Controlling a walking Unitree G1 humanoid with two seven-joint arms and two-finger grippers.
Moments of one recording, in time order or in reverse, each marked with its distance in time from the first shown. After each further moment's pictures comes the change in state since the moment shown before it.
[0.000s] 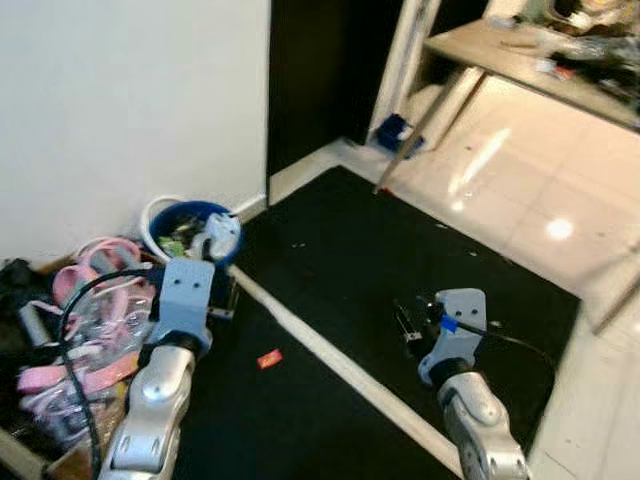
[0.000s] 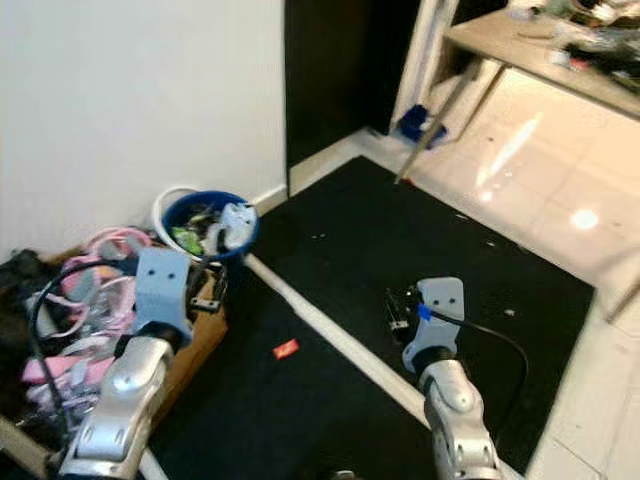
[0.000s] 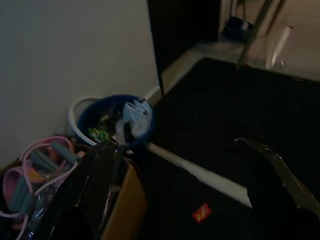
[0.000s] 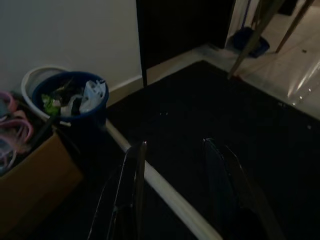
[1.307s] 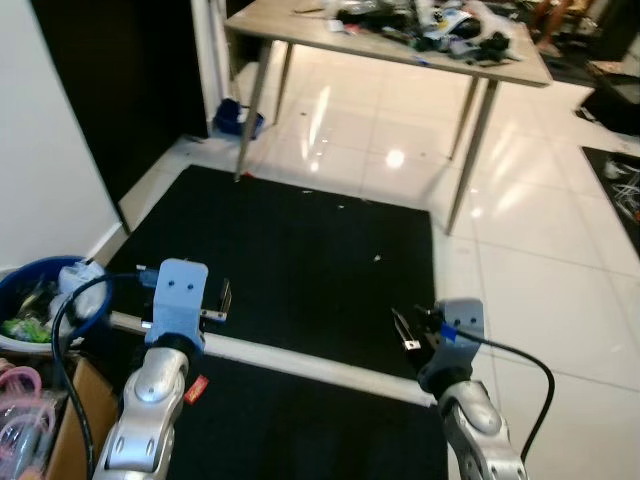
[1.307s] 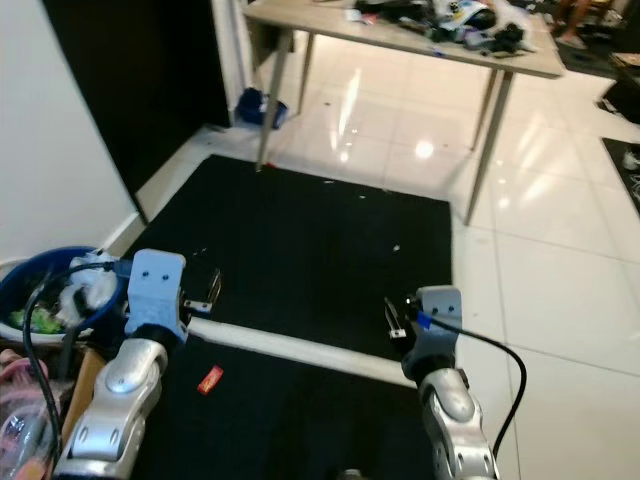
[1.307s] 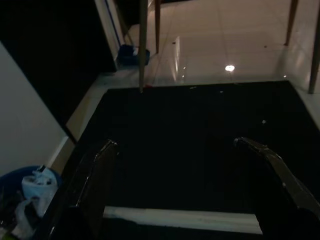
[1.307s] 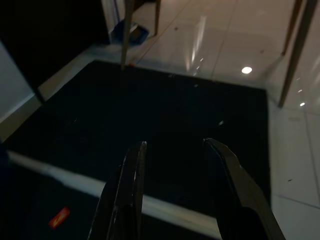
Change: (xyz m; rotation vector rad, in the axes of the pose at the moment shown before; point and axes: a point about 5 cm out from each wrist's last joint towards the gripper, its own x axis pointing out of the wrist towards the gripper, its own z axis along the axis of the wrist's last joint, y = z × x) left arm 0.003 0.005 0.003 0.004 -0.010 0.010; right arm -0.005 -0.003 -0.005 0.013 0.027 -0.016
